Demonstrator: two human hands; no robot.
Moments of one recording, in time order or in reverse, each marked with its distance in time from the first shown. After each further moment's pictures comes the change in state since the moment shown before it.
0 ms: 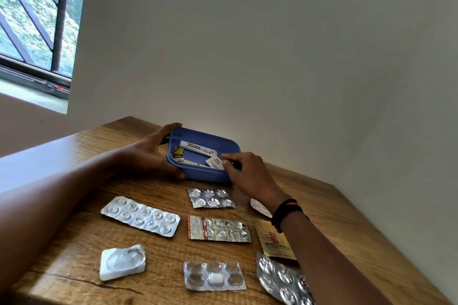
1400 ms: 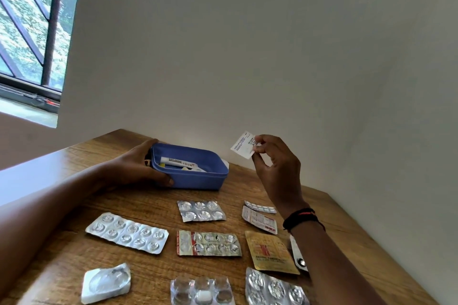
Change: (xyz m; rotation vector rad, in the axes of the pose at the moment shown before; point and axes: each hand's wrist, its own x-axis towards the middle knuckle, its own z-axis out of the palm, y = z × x) left_hand 0.000 -0.001 -0.001 -0.147 0.072 -0.121; right_hand -0.014 0.023 -0.051 -0.205 0.679 -0.423
